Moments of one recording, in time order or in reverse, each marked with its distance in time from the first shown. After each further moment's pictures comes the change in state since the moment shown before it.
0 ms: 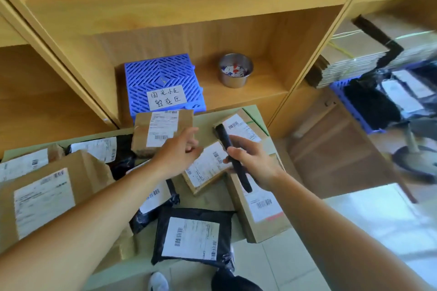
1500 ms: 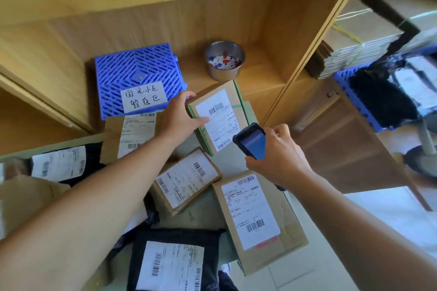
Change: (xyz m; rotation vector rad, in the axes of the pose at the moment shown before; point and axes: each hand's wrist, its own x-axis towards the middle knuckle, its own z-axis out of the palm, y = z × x) left_hand 0.160 0.021 0.032 -0.101 0.352 0.062; right_hand 0.027 -0.026 -0.080 -1.196 0.376 0.114
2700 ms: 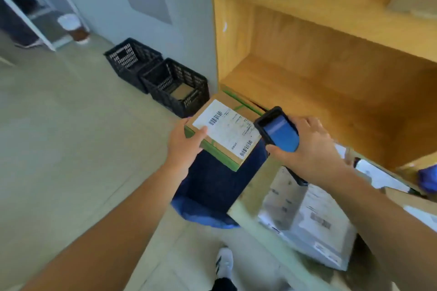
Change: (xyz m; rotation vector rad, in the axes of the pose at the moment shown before) left_hand -0.504 -0.401 -0.583 -0.672 1.017 -0.649; right_hand -0.293 -0.690 0.206 0.066 -0.199 -1.028
